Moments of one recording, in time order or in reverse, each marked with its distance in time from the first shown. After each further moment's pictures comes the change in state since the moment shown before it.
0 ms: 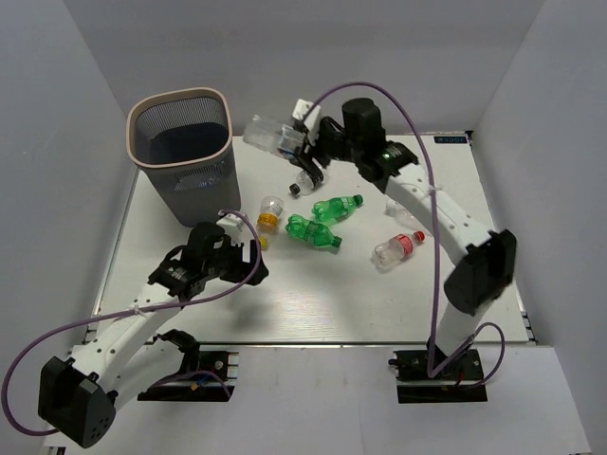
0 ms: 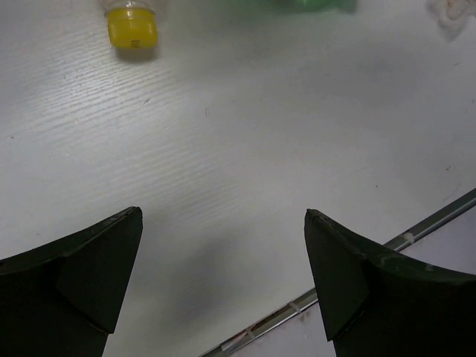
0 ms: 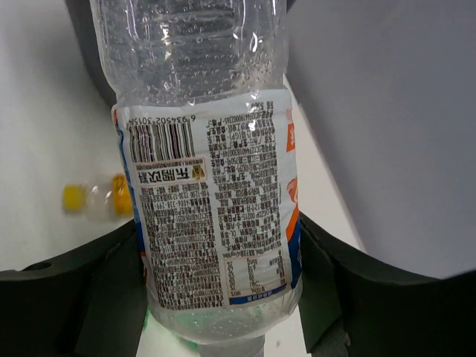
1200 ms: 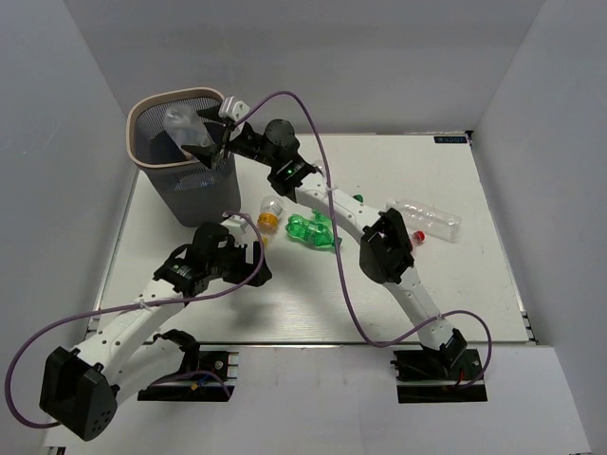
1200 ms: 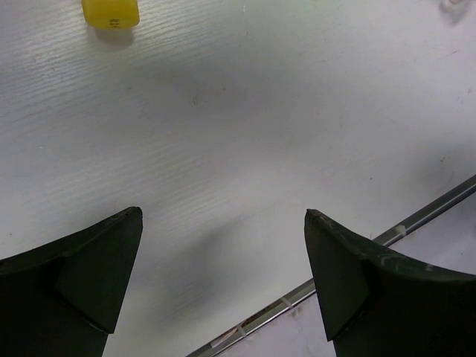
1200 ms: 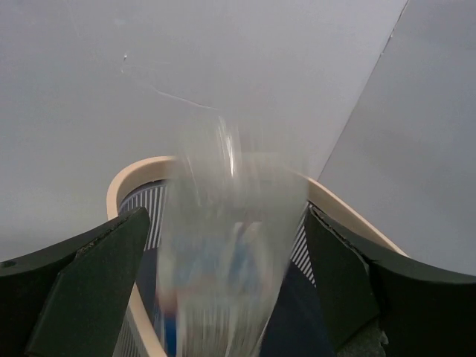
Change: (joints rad) left arm -0.009 0.042 -0.014 0.013 0.037 -0.034; right arm 0.255 0.743 0.677 0.874 -0.052 0.448
